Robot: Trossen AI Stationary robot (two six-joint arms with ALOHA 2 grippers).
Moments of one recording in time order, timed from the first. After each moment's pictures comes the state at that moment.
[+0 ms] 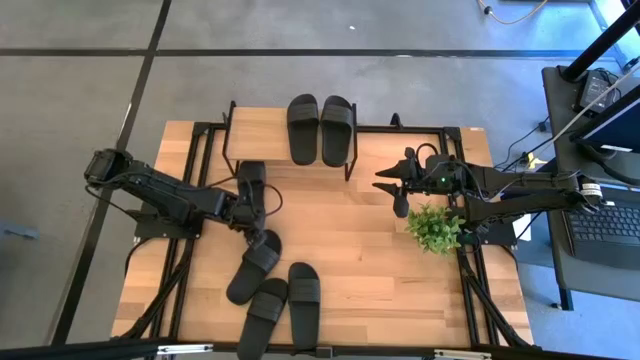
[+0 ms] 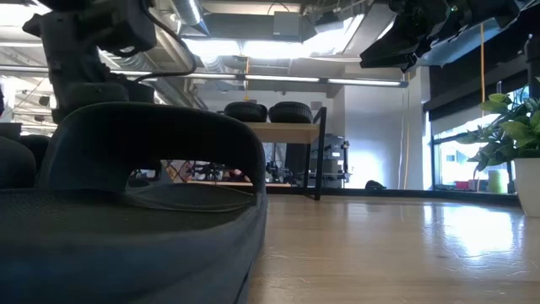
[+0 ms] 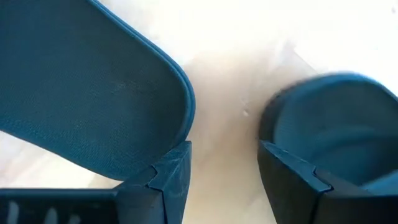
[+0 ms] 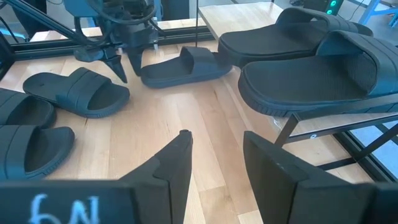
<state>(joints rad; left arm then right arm) -0.15 1.26 0.59 -0.61 -0.15 -0.88 -0.11 0.88 0.65 -0.15 0.13 0.05</state>
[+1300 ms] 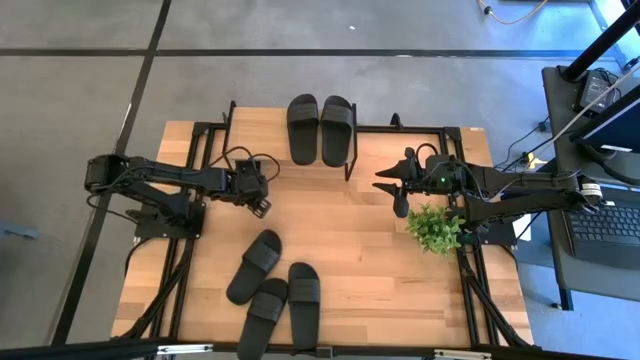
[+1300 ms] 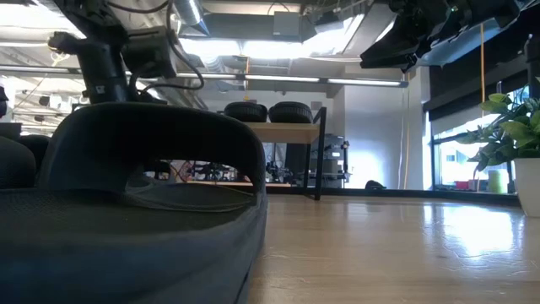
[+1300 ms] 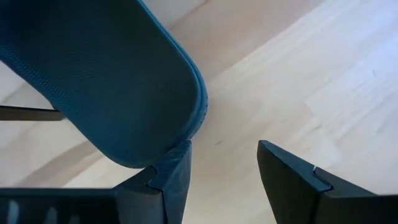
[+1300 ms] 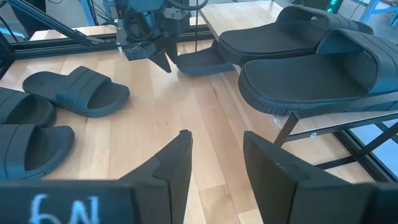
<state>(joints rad) 0.18 1.26 0.59 -0.62 -0.28 -0.77 -0.11 0.88 0.65 -0.16 0.13 0.05</state>
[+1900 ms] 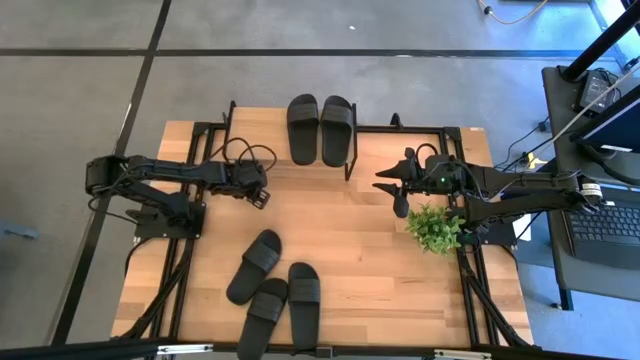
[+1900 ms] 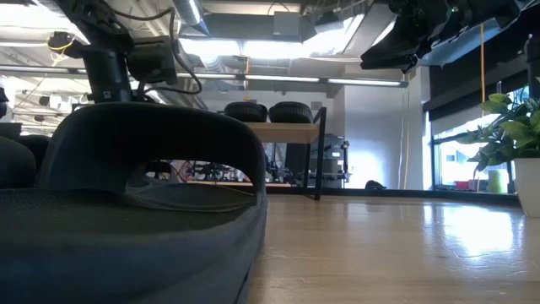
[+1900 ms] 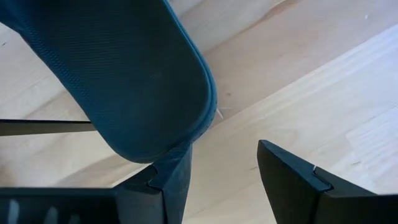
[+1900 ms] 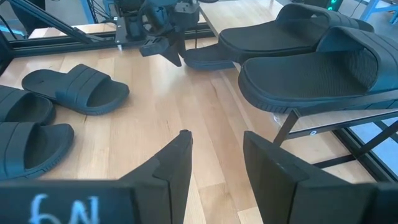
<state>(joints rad) 0.29 1.26 0.59 -0.62 -0.30 -0.75 -0.11 0.88 0.65 -0.16 0.13 0.05</state>
